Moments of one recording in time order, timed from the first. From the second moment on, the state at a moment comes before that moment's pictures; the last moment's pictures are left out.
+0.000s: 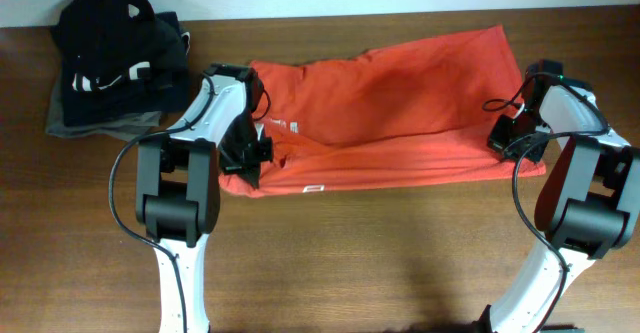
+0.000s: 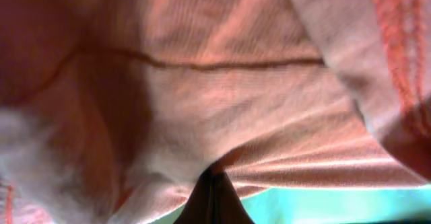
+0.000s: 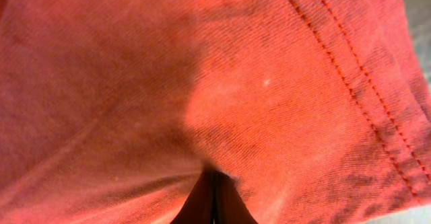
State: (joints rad) left arm -0.21 2.33 1.81 -1.47 0.16 -0.25; right arm -0.31 2.15 1.55 -1.00 0.01 0.29
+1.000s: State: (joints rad) left arm -0.26 2.12 1.65 -1.41 0.02 -0.38; right arm -0.39 1.97 1.69 -1.26 0.14 0.43
